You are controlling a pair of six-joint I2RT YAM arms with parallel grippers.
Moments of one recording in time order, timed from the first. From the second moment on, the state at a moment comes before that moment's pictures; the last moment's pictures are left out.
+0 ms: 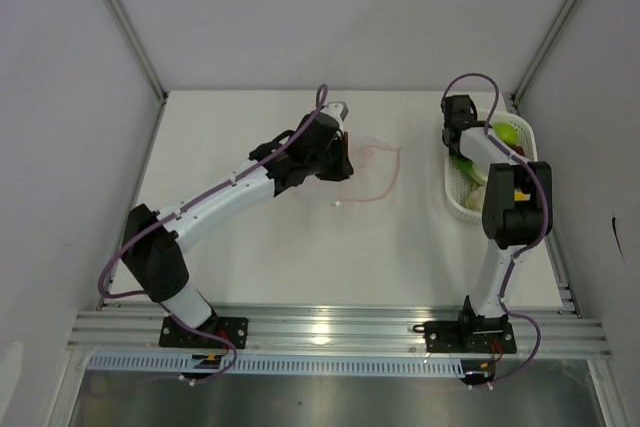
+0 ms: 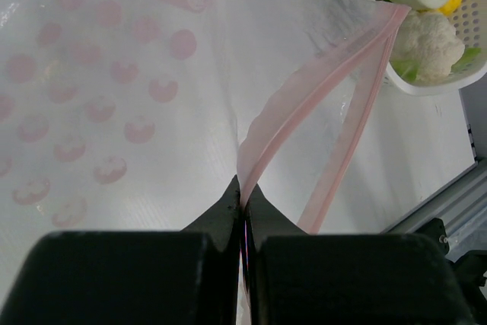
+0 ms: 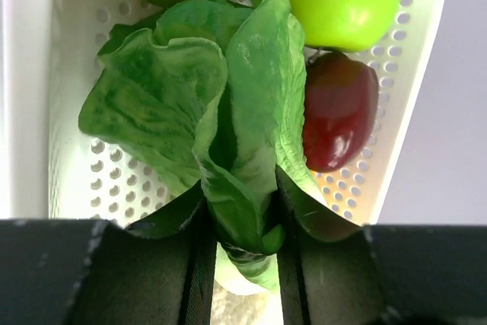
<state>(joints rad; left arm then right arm) -0.78 1.62 1.45 -0.48 -0.03 -0.57 0.07 1.97 1.46 -0.42 0.58 -0.37</state>
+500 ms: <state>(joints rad) -0.78 1.62 1.47 -0.53 0.01 -0.60 0.12 1.66 1.49 -0.59 0.62 -0.17</state>
